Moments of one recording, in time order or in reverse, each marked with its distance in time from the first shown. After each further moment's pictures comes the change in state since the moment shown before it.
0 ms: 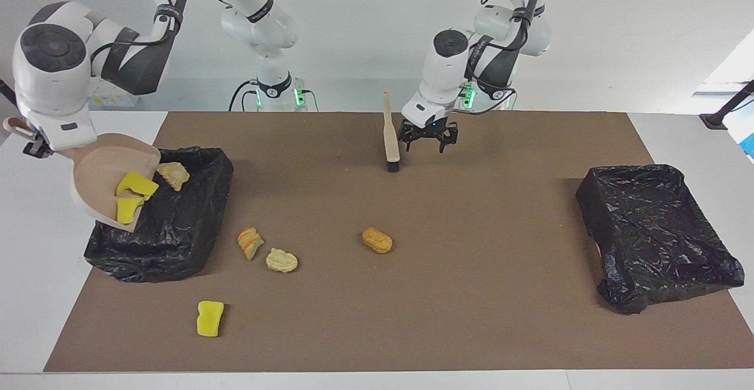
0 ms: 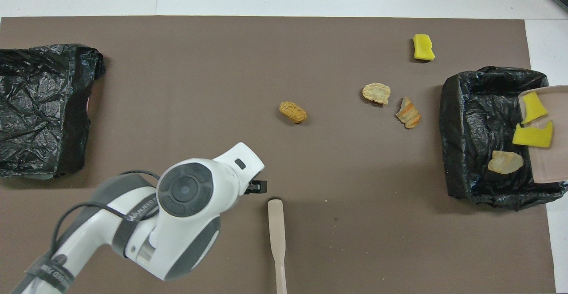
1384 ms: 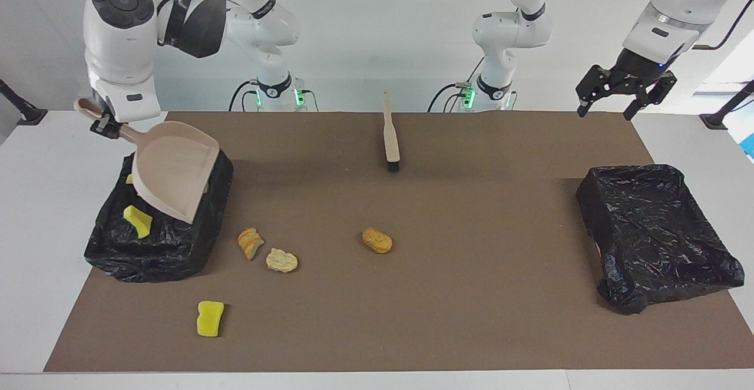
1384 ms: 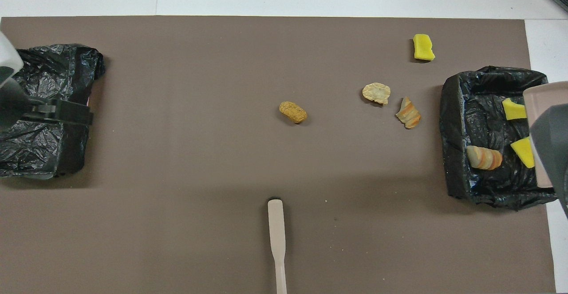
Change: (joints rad) left arm 0.552 0.070 0.012 0.734 0.007 -0.688 0.554; right arm 0.172 -0.105 0.008 -0.011 0.312 -0.175 0.210
